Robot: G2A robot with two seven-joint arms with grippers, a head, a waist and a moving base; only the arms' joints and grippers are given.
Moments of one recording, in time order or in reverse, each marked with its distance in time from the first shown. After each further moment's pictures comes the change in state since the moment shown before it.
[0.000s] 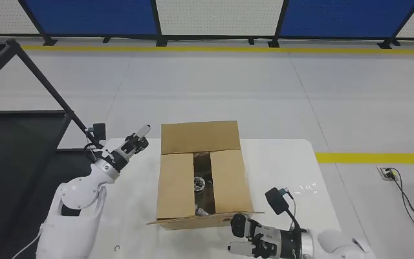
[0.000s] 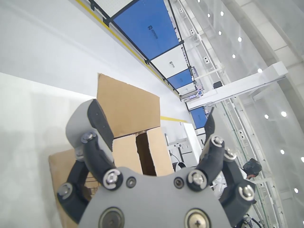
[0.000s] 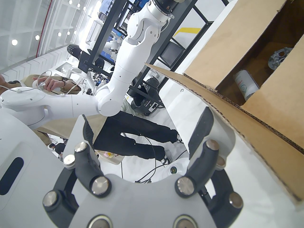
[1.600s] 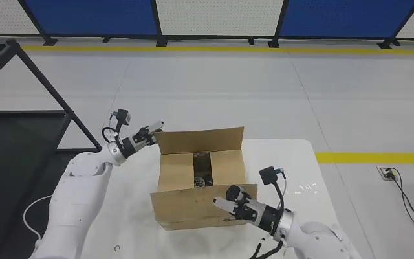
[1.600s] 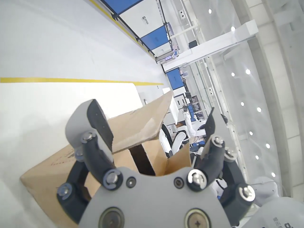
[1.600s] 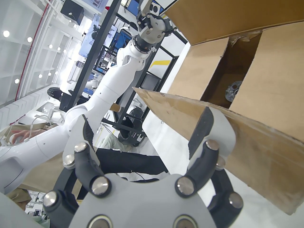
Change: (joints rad) left arm -0.443 -0.031 0.181 0.685 -0.282 -0.404 -0.437; right arm 0.158 -0.009 -0.180 0.077 -0.167 0.251 -0.388
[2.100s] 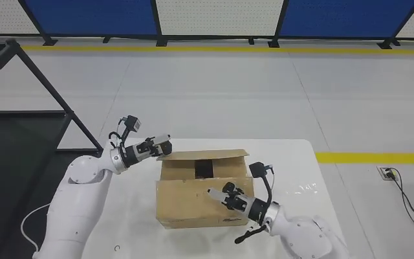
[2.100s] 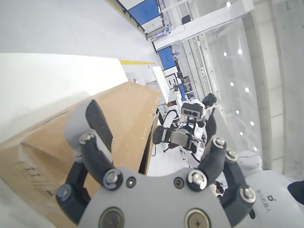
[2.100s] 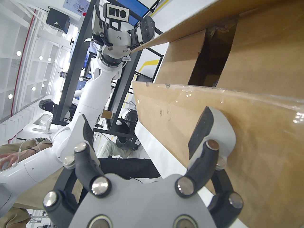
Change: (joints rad) left arm 0.118 0.027 0.007 -0.226 -0.071 0.132 -0.151; right arm 0.082 -0.021 -0.084 0.142 0.007 0.043 -0.050
